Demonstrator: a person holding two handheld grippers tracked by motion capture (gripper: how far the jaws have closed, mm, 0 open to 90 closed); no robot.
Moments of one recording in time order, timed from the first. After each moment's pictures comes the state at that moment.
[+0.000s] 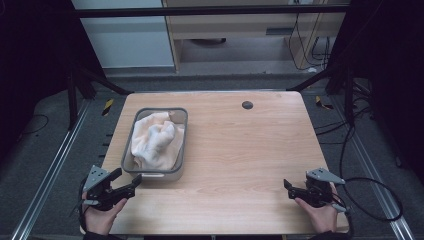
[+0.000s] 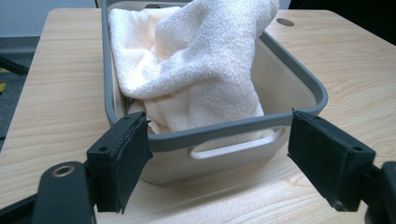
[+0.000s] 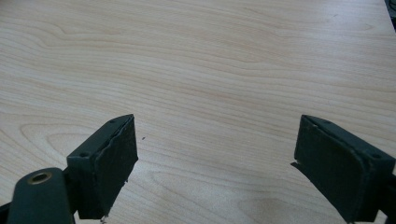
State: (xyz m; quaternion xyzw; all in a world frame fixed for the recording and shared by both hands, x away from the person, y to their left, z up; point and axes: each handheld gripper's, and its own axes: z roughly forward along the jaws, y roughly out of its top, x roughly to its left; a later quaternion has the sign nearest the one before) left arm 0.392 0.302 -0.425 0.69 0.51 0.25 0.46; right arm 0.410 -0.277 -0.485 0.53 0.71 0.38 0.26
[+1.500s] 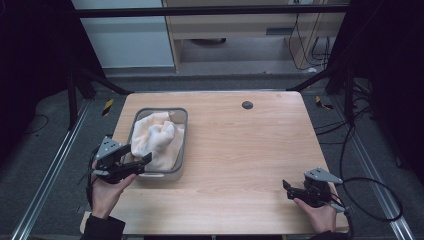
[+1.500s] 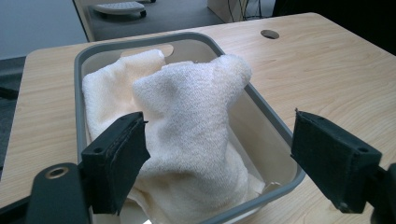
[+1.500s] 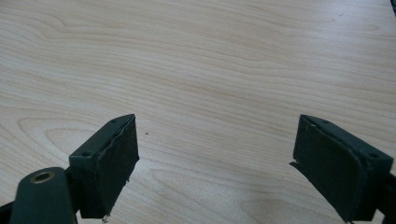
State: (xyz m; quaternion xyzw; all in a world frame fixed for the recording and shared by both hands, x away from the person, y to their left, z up) left arm 0.441 0.272 -0.371 0.72 0.47 0.25 0.44; right arm 0.411 -0.273 -0.486 0.52 0.72 0.37 0.26
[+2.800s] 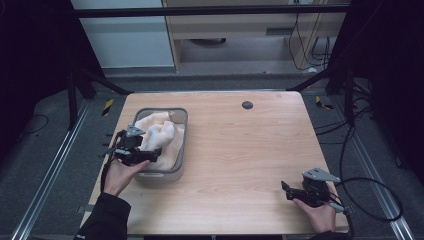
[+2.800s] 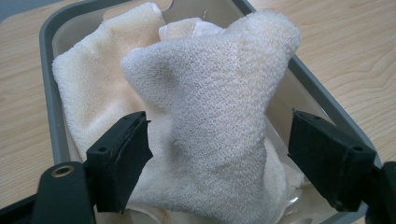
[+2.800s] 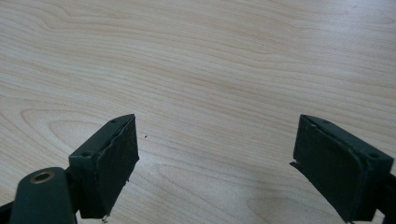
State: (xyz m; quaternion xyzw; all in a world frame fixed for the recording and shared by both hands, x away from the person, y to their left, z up) left arm 0.500 0.247 -0.387 0.79 0.47 0.22 0.32; right arm 0.413 -0.272 -0.488 0.52 0.73 0.36 0.25
